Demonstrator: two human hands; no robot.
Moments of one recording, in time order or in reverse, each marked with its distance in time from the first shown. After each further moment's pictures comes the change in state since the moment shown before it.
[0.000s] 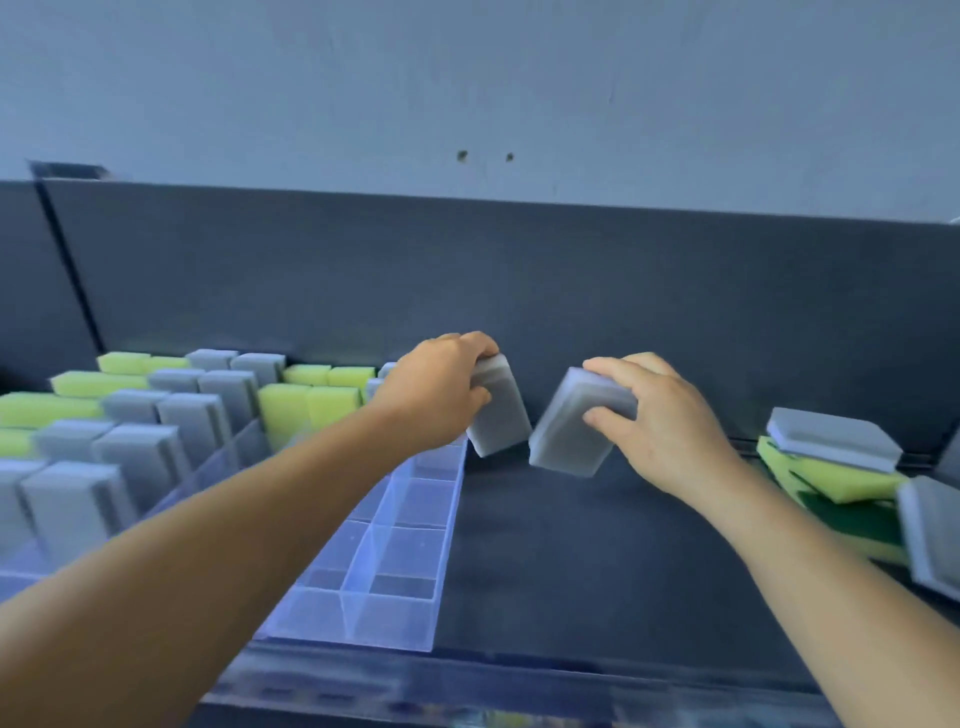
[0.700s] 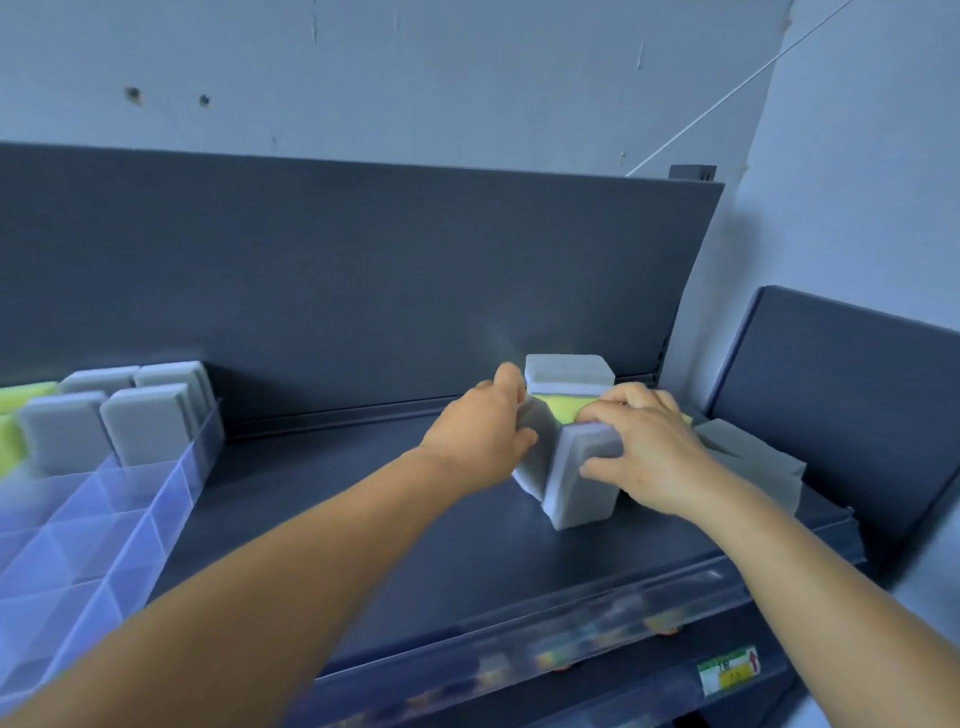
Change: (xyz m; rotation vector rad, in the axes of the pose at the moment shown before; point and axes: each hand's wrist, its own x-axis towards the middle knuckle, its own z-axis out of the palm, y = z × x) left_hand 0.020 0.212 0.146 -0.217 -0.318 0.243; right_hand -0.093 0.164 -0.108 -0.355 -0.171 0.382
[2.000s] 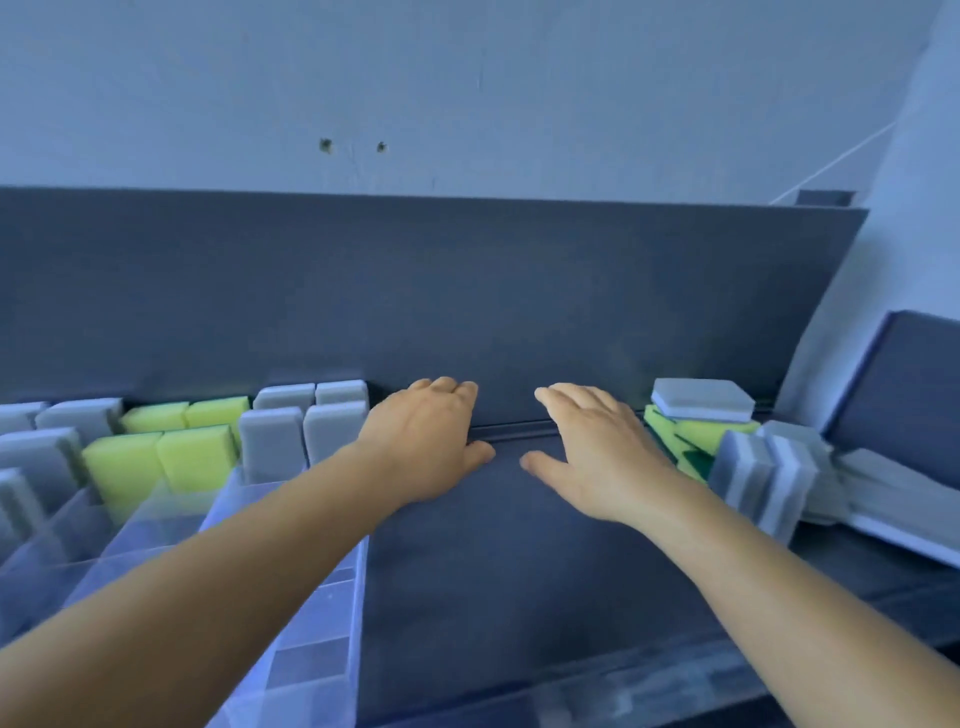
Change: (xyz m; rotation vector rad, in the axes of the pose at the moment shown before) left_hand -0.072 -0.136 -0.119 0.470 0.014 -0.041; right_hand 0.016 -0.197 0.034 -0.093 0.018 -0.208
